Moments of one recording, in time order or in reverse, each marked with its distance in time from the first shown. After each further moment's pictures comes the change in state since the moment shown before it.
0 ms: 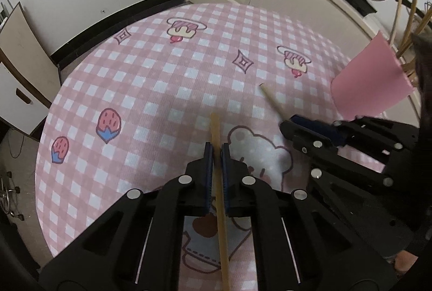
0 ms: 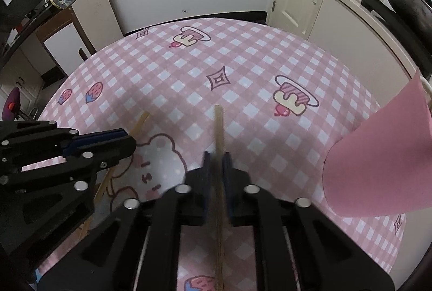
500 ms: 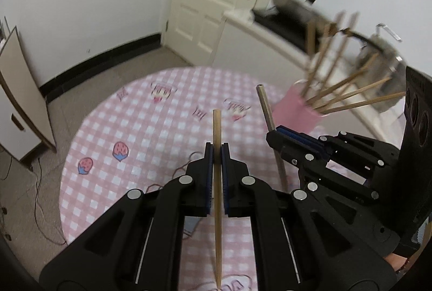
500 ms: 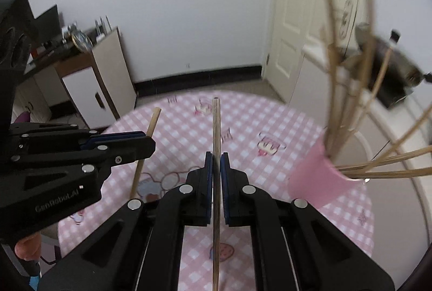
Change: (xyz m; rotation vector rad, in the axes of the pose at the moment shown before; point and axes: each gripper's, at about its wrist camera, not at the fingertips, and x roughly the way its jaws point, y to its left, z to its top) left arm -0.130 -0.020 -0.016 0.049 -0.254 -0.141; right arm -0.137 0.024 -0.017 -0.002 -0.322 -0.013
